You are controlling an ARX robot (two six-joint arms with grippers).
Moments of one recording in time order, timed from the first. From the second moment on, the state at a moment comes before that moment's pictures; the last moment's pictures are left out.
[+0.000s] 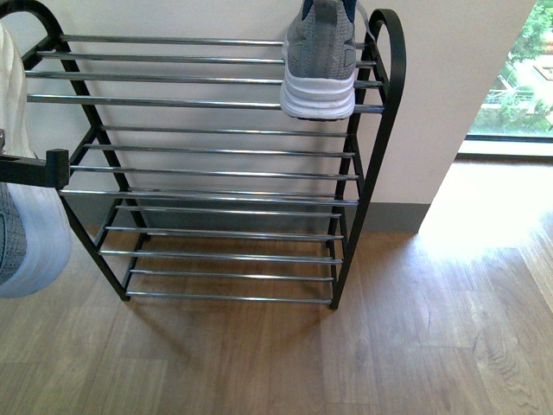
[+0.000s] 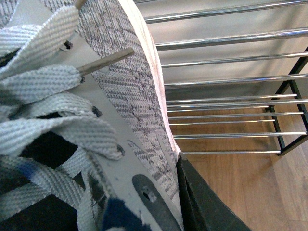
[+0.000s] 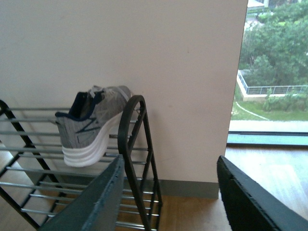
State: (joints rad) left arm -0.35 1.34 0.46 0.39 -0.34 -0.02; right arm -0.15 0.71 0.30 0.39 -0.15 0.06
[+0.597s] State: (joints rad) left arm -0.35 1.34 0.46 0.39 -0.34 -0.02; right arm 0.00 0.44 0.08 0.35 0.00 0.01
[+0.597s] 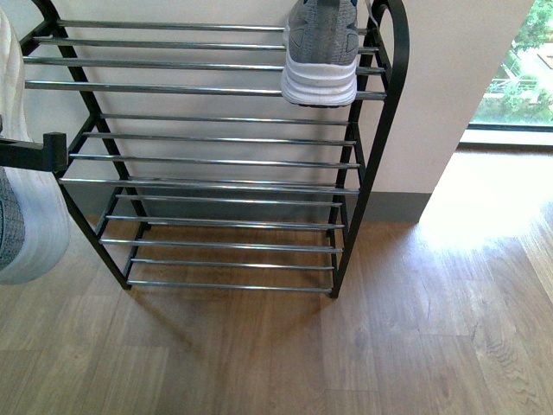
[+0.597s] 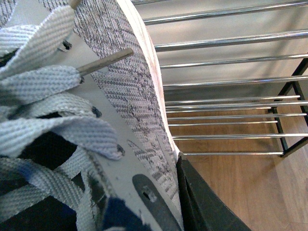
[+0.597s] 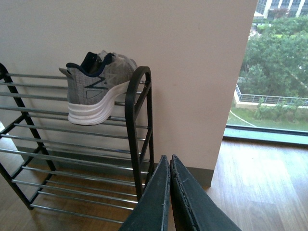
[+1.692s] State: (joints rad) left arm -0.35 1.34 0.46 0.39 -0.34 -0.02; right arm 0.00 0.01 0.02 0.00 0.00 0.01
